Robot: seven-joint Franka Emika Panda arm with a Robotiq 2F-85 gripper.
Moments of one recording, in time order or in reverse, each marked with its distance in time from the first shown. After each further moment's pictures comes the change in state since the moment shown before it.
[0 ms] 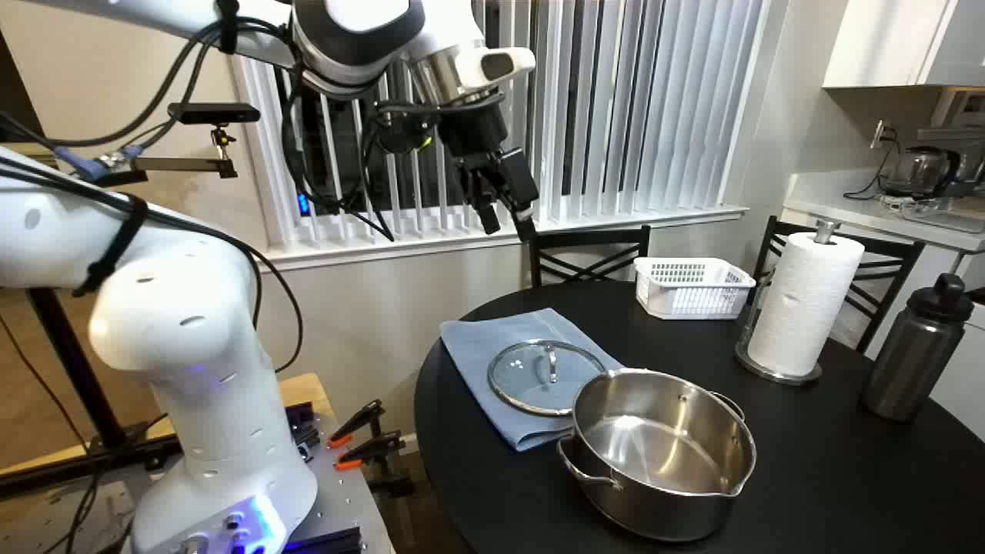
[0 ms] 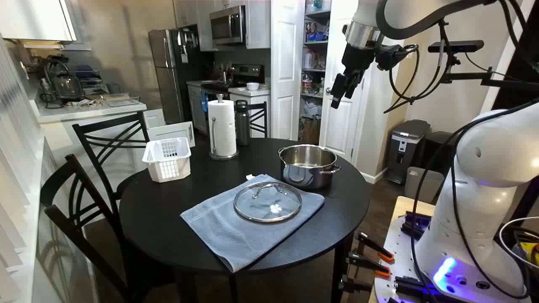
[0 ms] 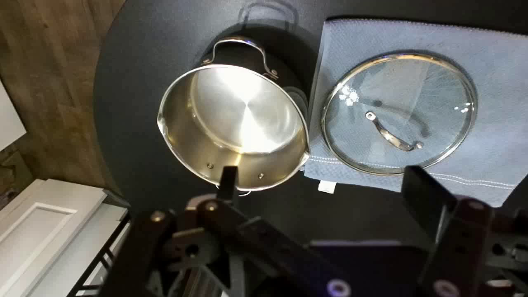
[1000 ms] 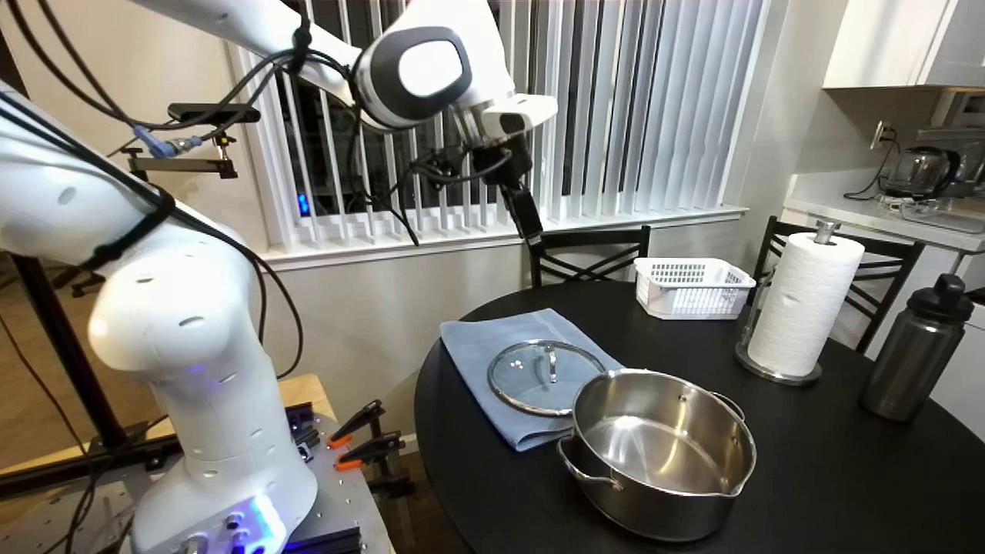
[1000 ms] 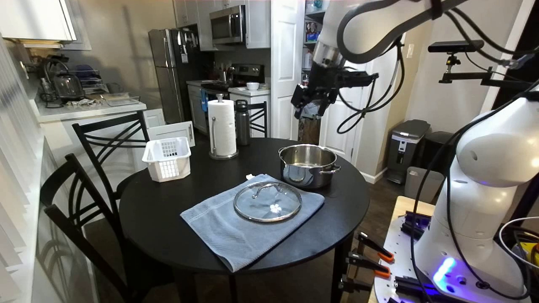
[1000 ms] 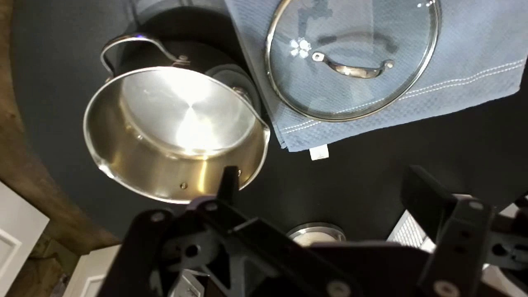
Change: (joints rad) arm -0.007 0.279 0.128 0.034 0.131 0.280 0.472
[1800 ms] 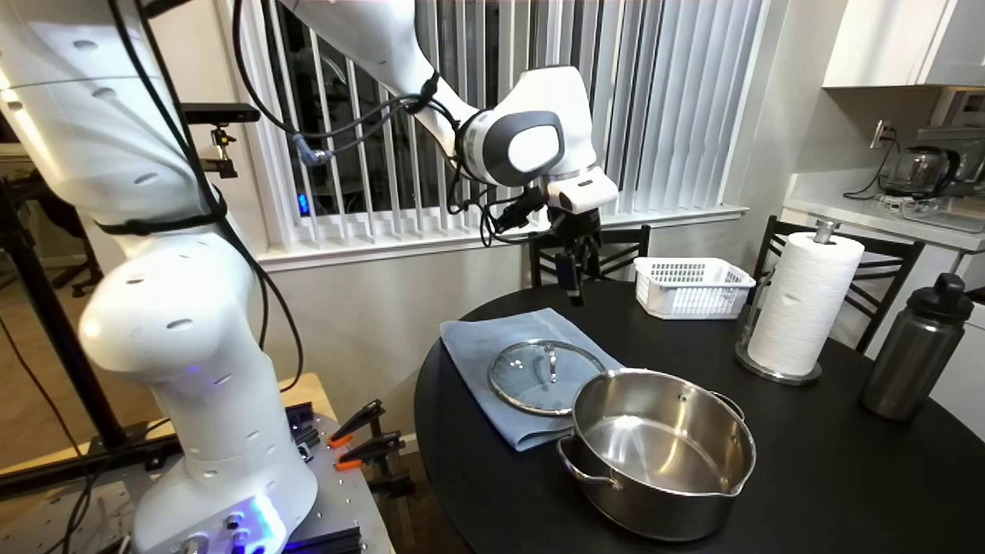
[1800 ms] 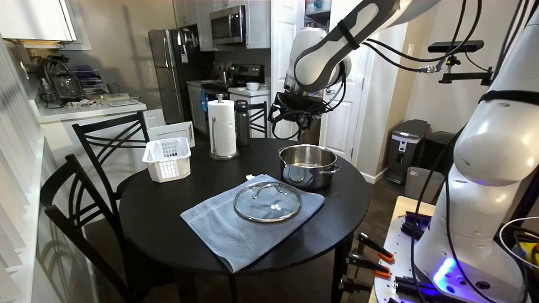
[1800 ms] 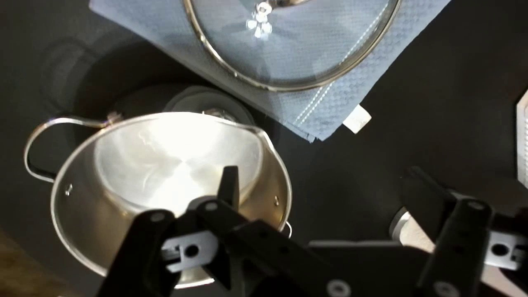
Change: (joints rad) arm -0.066 0.487 0.000 0.225 0.036 0.195 0.550
